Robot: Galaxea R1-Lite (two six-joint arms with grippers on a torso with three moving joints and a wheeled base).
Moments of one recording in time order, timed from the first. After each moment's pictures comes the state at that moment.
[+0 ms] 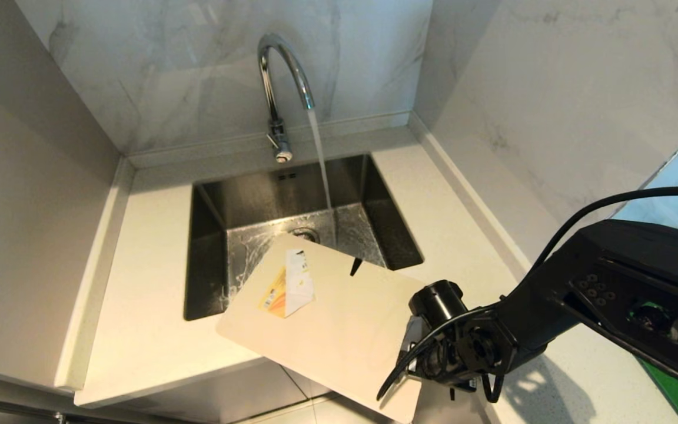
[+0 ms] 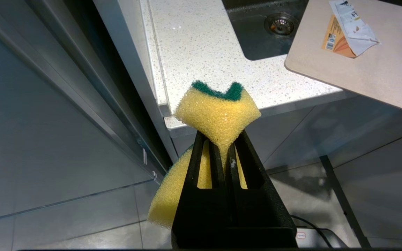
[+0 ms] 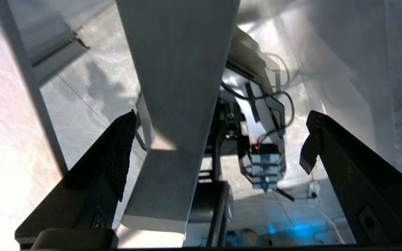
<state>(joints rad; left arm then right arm) 0.02 0.00 -0.04 0.08 0.01 0.00 0.42 2.14 -0.95 -0.13 -0.07 0.61</state>
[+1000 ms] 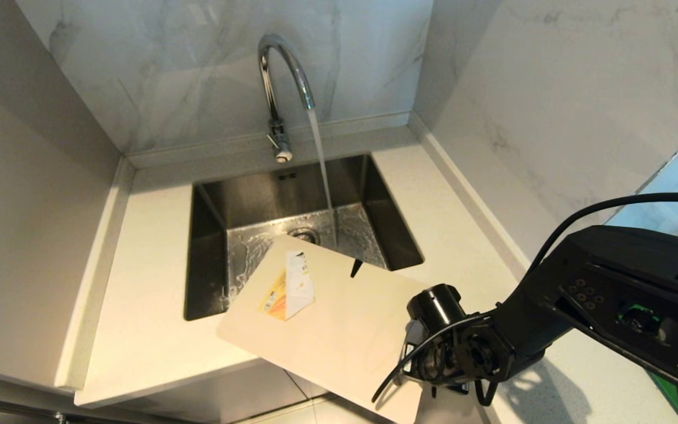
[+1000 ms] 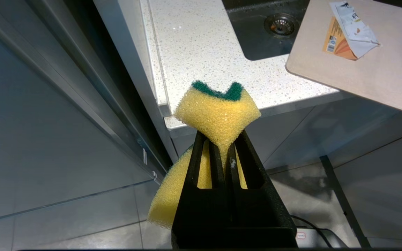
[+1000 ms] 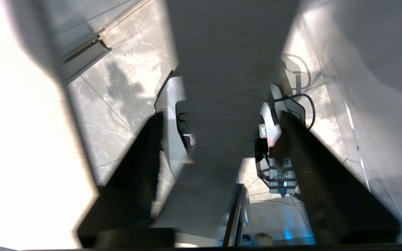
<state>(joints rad) 0.02 0.00 -0.04 0.08 0.01 0.00 0.43 2.15 -0.92 -0.20 -0.05 0.63</state>
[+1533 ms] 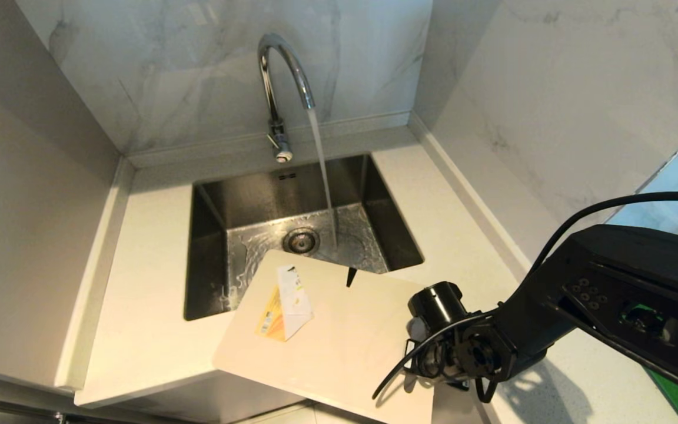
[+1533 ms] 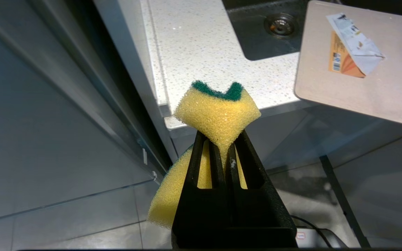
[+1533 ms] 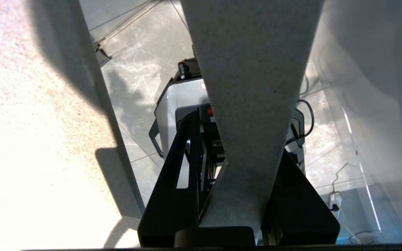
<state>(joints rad) 0.02 0.00 -0.04 0.08 0.01 0.00 0.43 2.15 -0.92 -0.22 -0.05 0.63</state>
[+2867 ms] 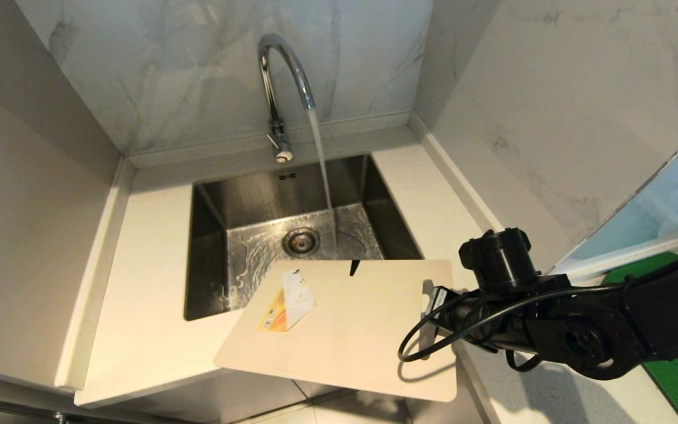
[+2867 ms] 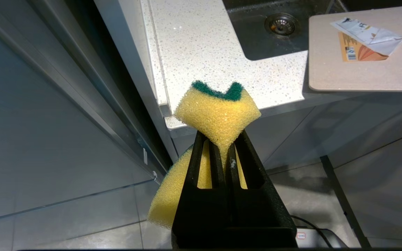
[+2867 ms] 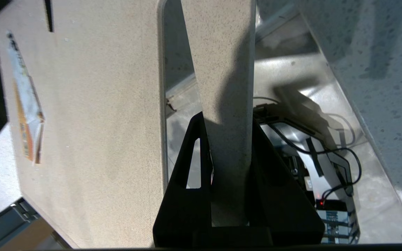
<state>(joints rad) 0.02 0.00 -0.04 0.08 0.01 0.00 0.39 1.77 -0.85 -0.24 -0.04 0.69</state>
